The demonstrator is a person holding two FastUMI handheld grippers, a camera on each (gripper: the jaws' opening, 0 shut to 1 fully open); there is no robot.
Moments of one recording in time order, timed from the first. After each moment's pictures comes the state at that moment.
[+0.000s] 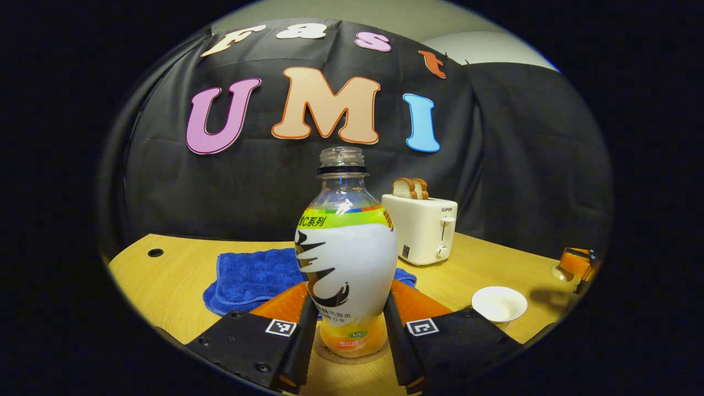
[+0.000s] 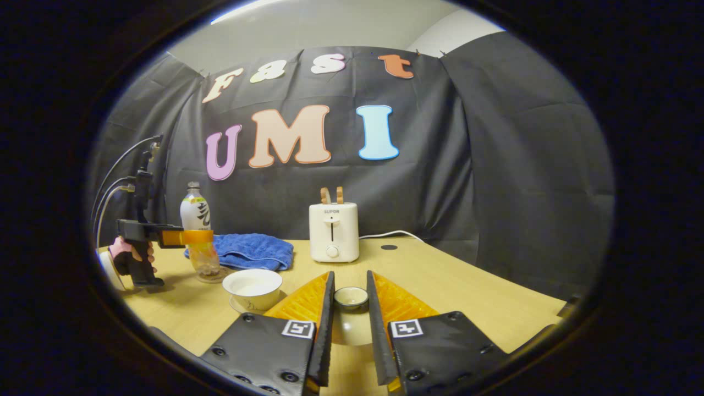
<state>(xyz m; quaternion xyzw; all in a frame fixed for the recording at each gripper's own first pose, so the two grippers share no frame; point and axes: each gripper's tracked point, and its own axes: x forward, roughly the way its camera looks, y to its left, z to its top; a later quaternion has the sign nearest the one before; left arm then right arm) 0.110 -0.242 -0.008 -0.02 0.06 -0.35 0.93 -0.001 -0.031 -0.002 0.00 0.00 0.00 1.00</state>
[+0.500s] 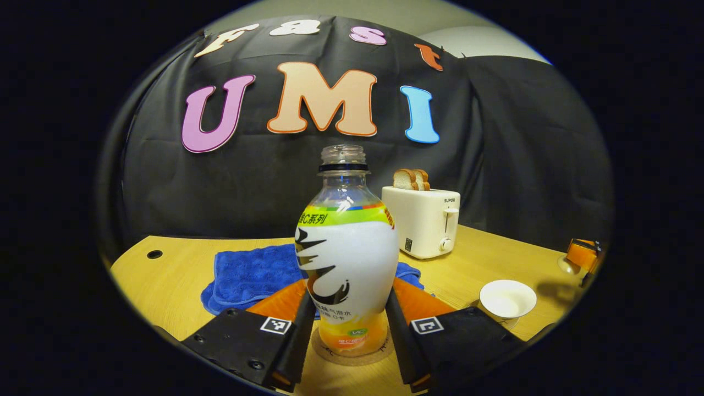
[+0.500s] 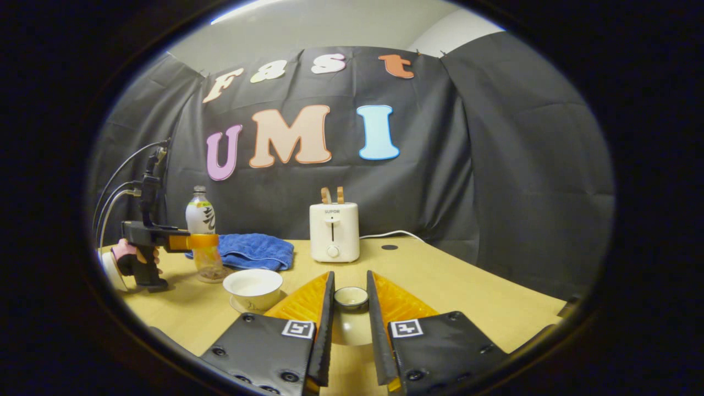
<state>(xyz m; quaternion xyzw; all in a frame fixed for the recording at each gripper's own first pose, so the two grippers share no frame) 0.111 -0.244 -0.015 -0.01 0.06 -0.35 0.93 0.000 -0.030 -0.003 0.00 0.00 0.00 1.00</state>
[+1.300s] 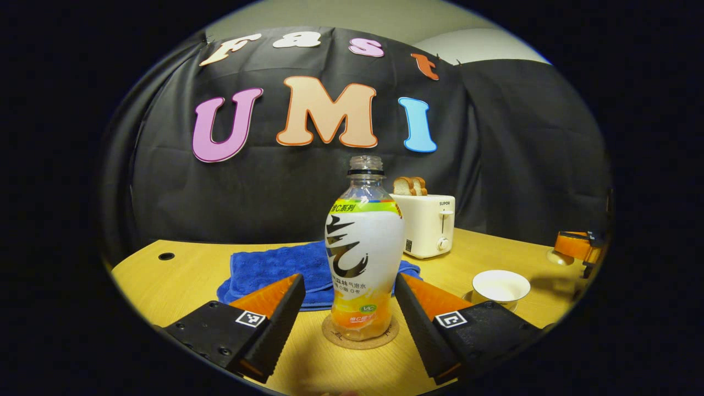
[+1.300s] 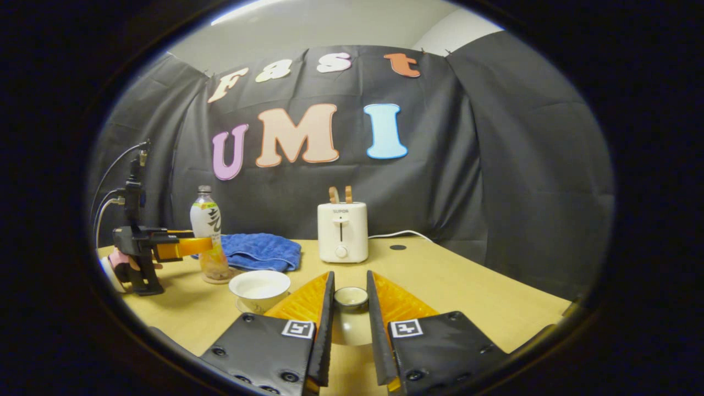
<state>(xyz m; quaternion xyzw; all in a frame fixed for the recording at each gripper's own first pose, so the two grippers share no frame) 0.085 -0.210 -0.010 -0.01 0.02 -0.34 0.94 0.011 -0.008 -0.005 0.00 0.00 0.03 1.00</state>
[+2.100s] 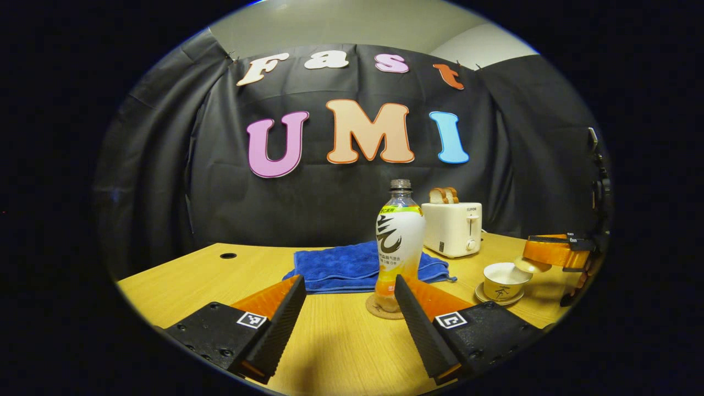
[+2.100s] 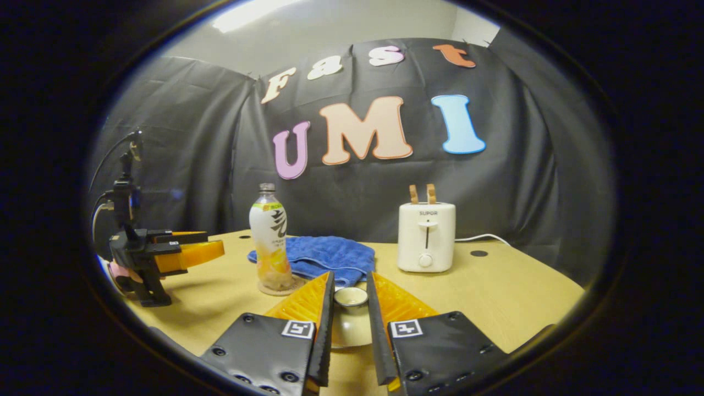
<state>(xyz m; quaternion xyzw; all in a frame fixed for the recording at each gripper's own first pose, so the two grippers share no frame) 0.041 -0.131 -0.005 -0.01 -0.01 -0.21 0.98 0.047 0.104 -0.009 0.00 0.01 0.21 0.98</state>
